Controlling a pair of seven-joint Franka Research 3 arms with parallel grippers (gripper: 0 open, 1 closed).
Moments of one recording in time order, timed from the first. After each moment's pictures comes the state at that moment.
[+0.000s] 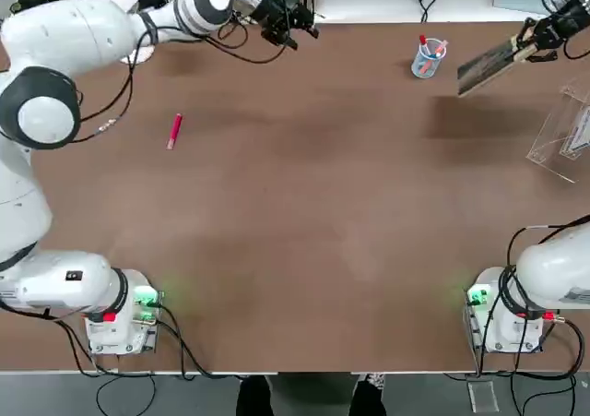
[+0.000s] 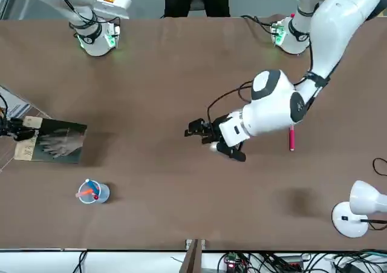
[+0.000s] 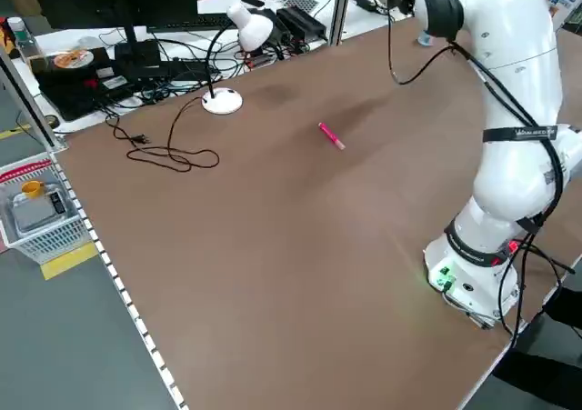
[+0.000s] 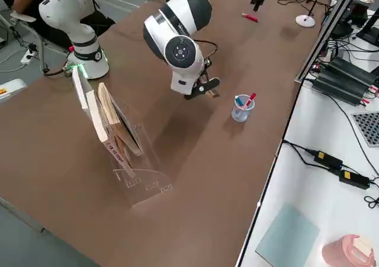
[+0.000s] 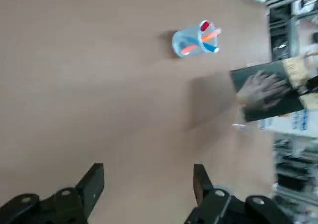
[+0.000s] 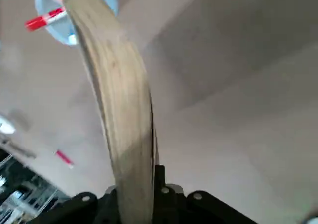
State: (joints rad) left arm -0.01 0.67 -0.73 -1.42 -0.26 2.33 -0.20; right arm -0.11 0.39 -0.24 -1.61 0.64 1.53 0.19
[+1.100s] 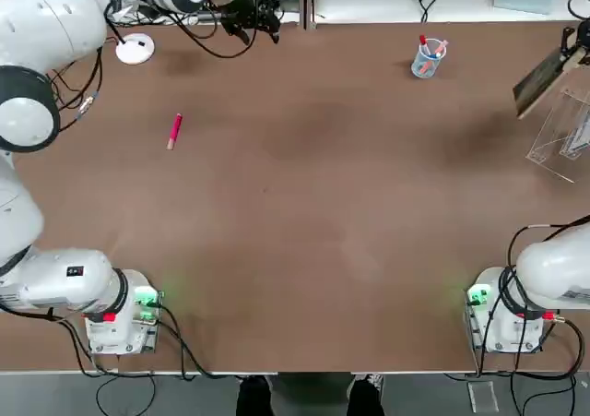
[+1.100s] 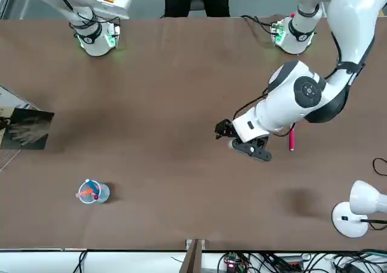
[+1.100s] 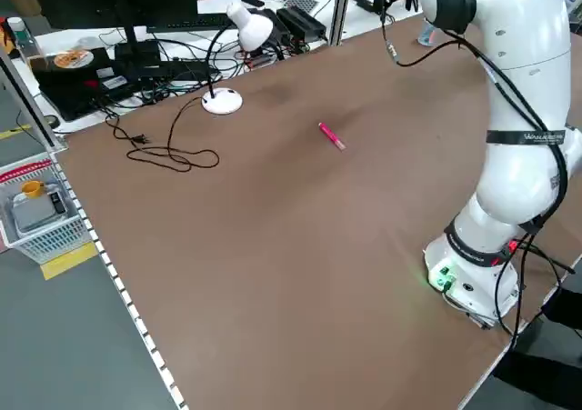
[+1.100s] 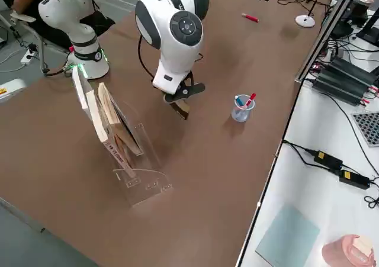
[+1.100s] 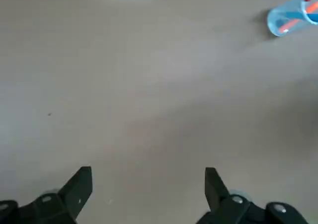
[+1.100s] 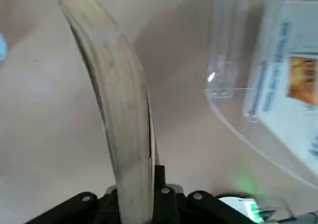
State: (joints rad) left arm 0.06 0.57 -0.72 -1.45 0.10 2.13 -0.32; right arm -0.15 0.39 -0.25 -1.48 0.23 1.44 0.23
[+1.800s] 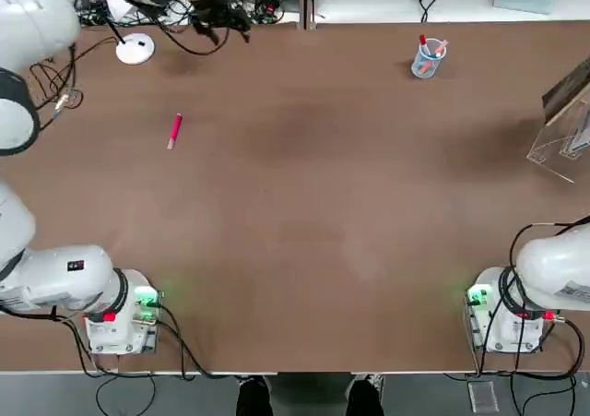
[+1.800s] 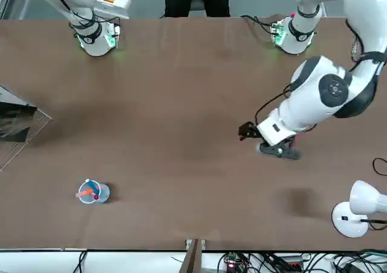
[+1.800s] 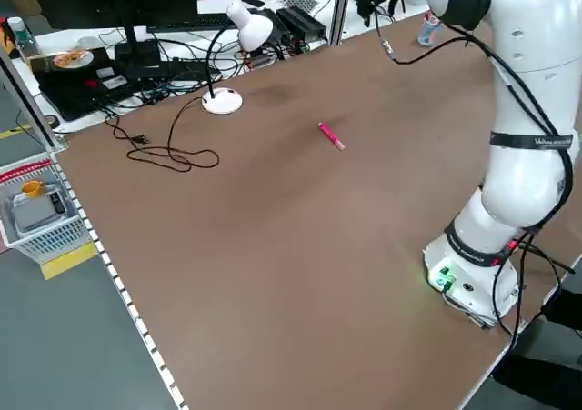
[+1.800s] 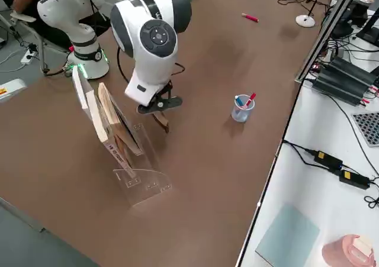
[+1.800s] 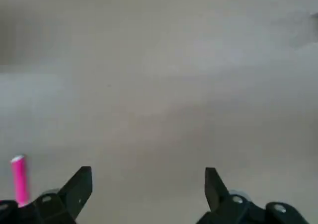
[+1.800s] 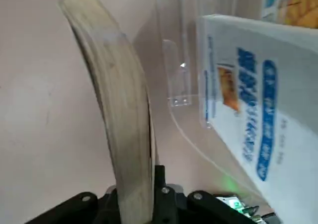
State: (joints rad) left arm 0.19 0.46 -0.72 -1.52 0.11 1.98 -0.35; right arm -0.25 0.39 -0.25 -1.48 0.17 1.44 0.23
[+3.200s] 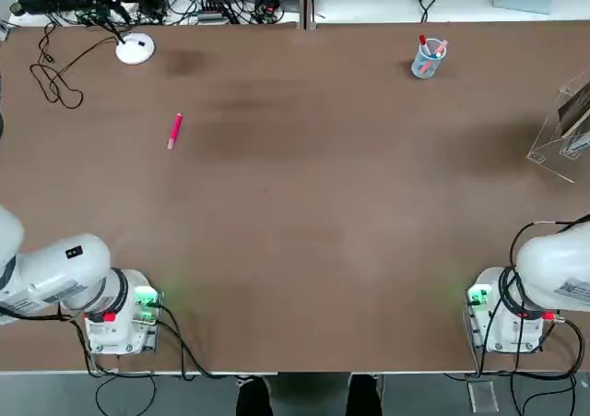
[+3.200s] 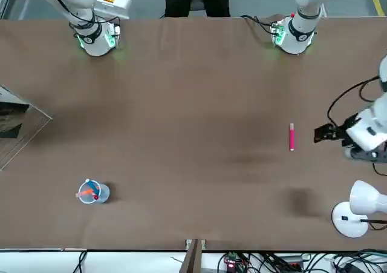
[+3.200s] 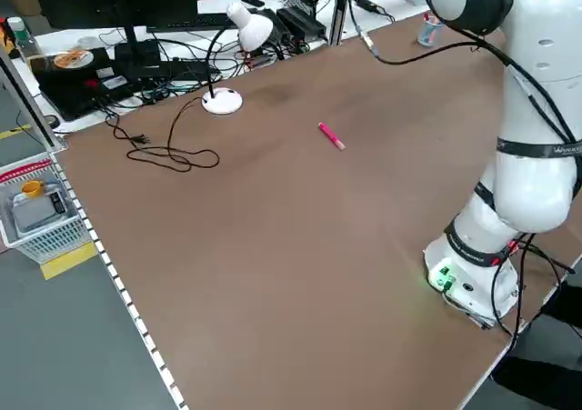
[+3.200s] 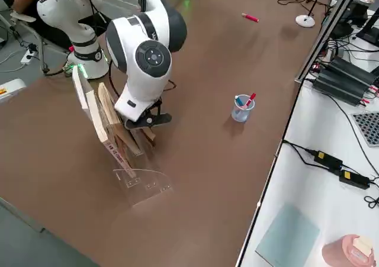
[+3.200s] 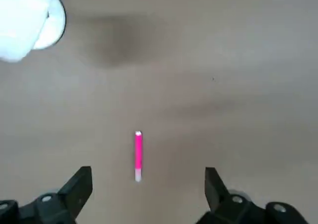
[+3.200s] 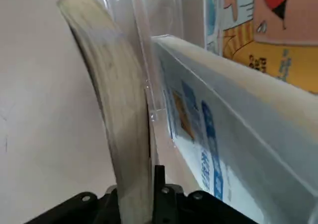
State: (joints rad) left arm 0.45 0.40 -0.72 -1.42 0.13 1.74 -0.15; right arm -0.30 0.46 -0.25 -1.45 0.09 1.45 0.23
